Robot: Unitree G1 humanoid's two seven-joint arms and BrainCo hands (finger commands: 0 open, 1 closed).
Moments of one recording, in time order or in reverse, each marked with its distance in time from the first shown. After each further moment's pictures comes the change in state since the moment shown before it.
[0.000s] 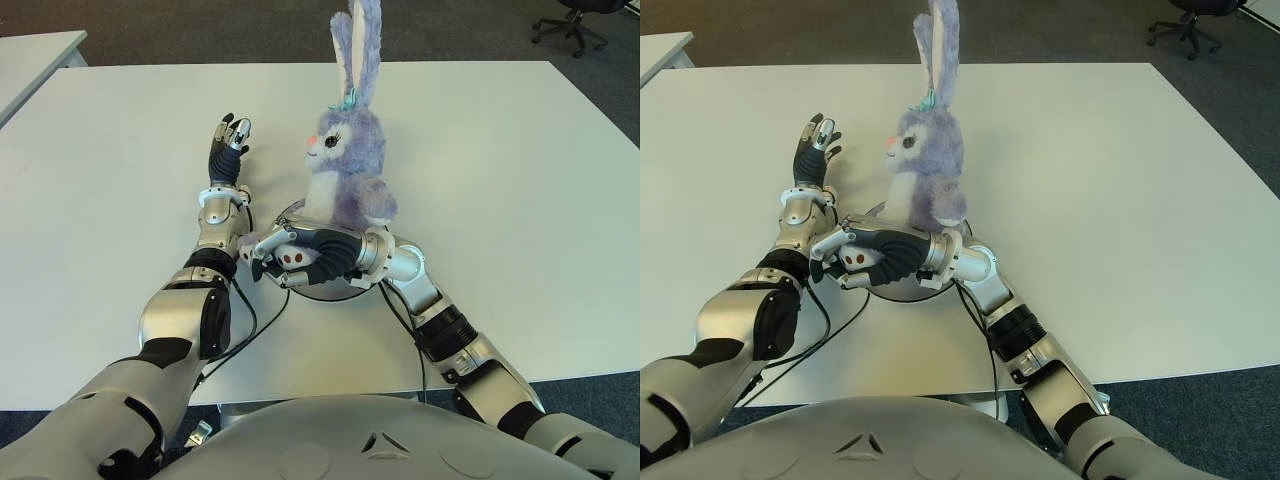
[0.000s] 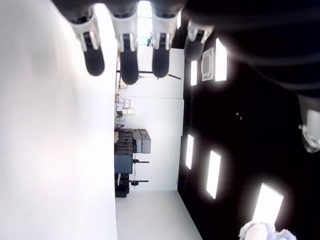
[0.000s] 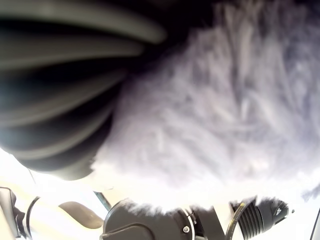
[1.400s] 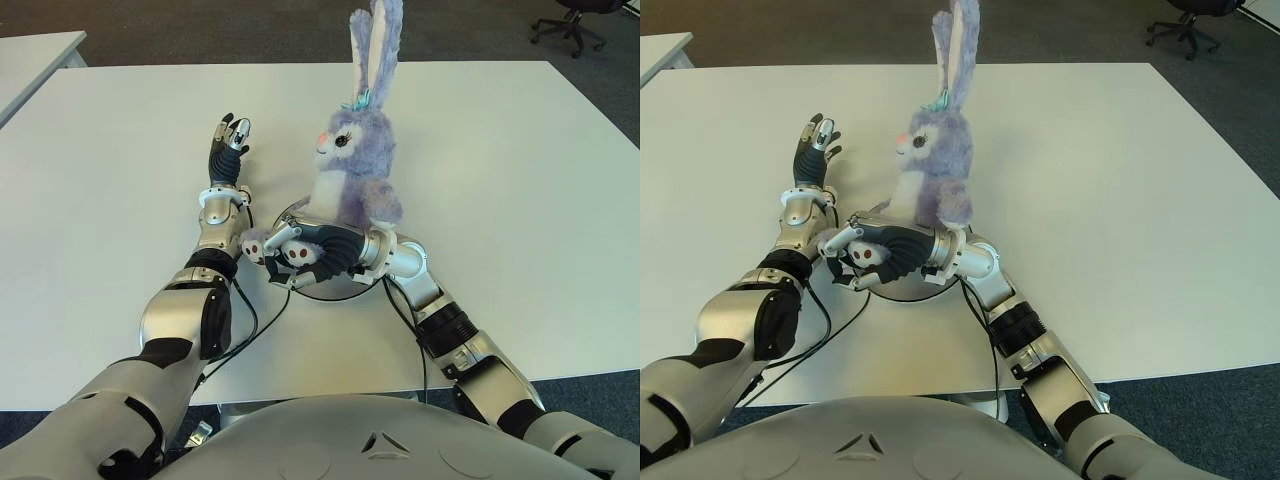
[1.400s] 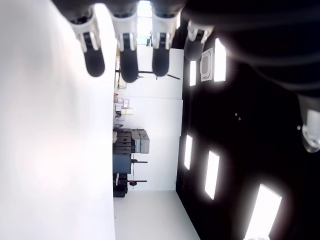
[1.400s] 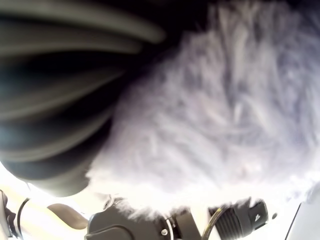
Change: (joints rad) left arm 0.000 -0.003 0.014 0.000 -0.001 -0.004 0.000; right arm -0.011 0.000 -0.027 0.061 0.001 -0.015 0.018
